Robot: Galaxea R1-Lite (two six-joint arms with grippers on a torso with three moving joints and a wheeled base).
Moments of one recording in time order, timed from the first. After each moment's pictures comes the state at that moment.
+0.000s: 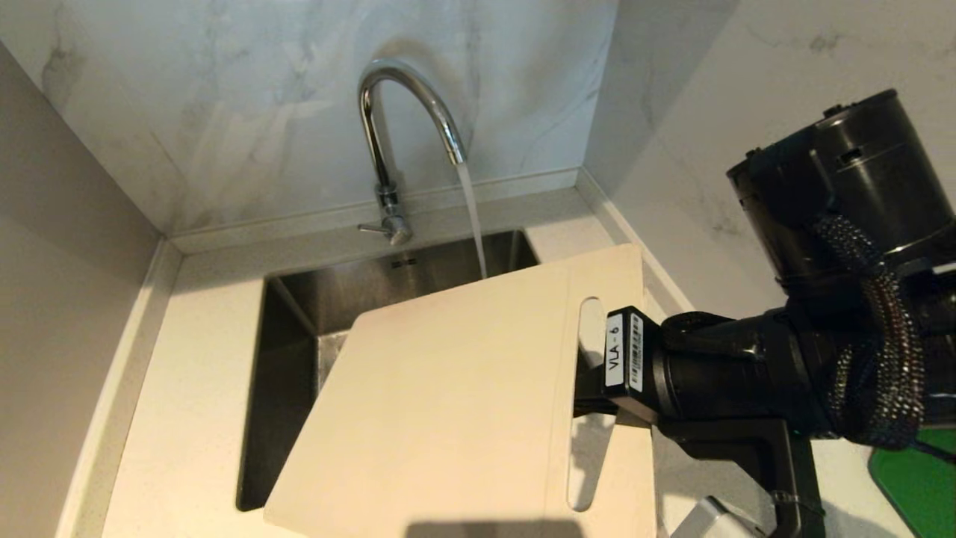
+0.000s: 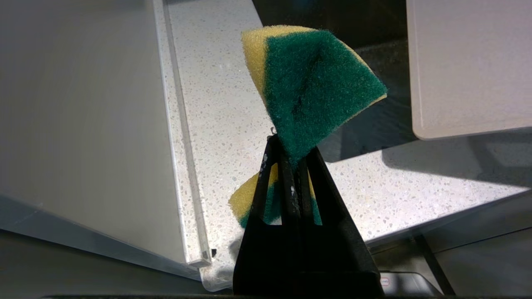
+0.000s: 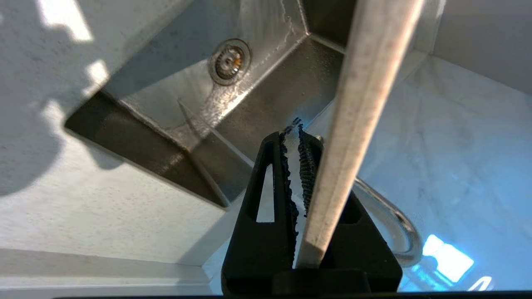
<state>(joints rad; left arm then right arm) 0.00 0.00 0.00 -0.02 0.00 -0.02 0.69 1.42 -1.23 0.45 0.15 -2.30</state>
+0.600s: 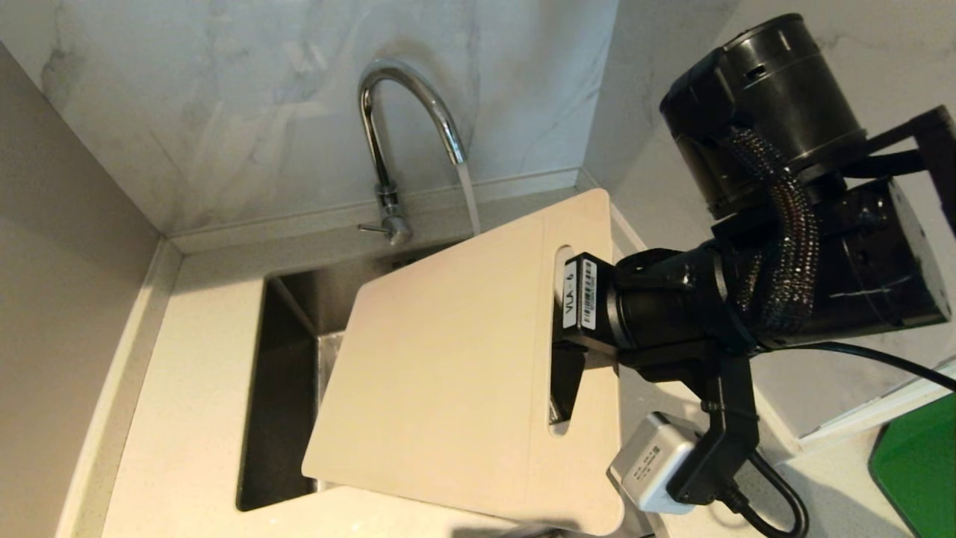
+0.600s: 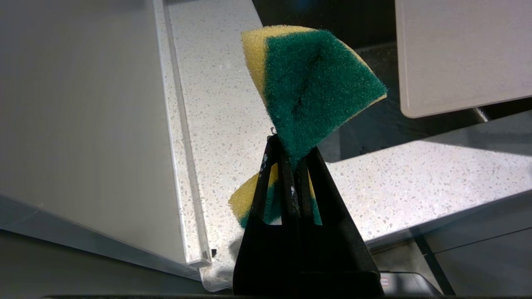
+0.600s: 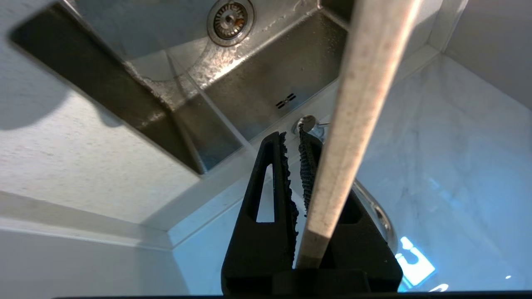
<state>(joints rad) 0.00 0.00 0.00 -0.02 0.00 -0.02 0.69 1.55 -1.48 0.57 0.05 -2.44</state>
